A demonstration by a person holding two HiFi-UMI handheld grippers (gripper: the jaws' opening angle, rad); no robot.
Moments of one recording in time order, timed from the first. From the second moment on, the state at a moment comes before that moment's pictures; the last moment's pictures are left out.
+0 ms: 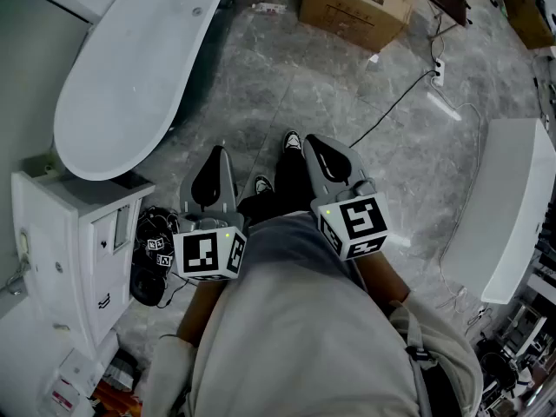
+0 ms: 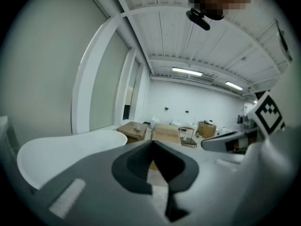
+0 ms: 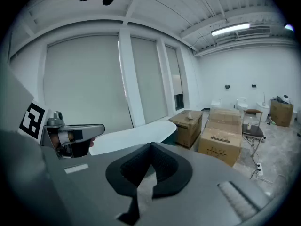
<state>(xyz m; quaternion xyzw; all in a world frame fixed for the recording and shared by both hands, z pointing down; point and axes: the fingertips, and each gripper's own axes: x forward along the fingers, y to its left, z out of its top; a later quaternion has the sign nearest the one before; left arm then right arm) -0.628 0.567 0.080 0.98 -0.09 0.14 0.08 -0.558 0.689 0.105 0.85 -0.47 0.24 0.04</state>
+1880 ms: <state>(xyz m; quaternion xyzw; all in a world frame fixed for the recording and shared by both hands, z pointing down) -0.326 0.500 0.076 0.98 -0.15 0.12 0.08 -0.247 0.625 0.111 0.81 -0.54 0.23 0.03</state>
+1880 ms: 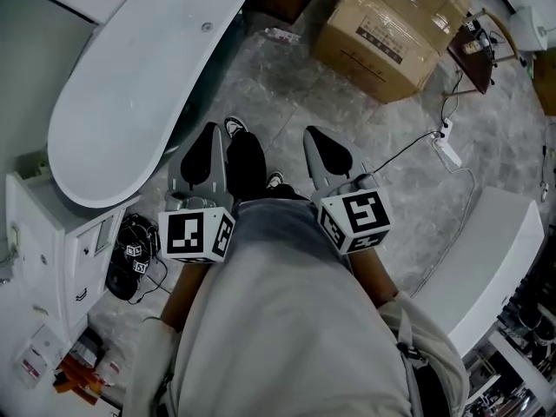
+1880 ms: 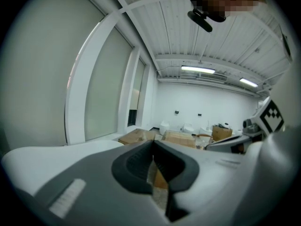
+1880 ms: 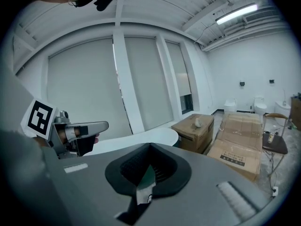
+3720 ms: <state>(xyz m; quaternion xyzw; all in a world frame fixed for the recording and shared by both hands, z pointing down) -0.175 0.138 0.089 0.96 -0.23 0.10 0.12 -0.094 0.232 0.121 0.71 -0.66 0.24 0.07</state>
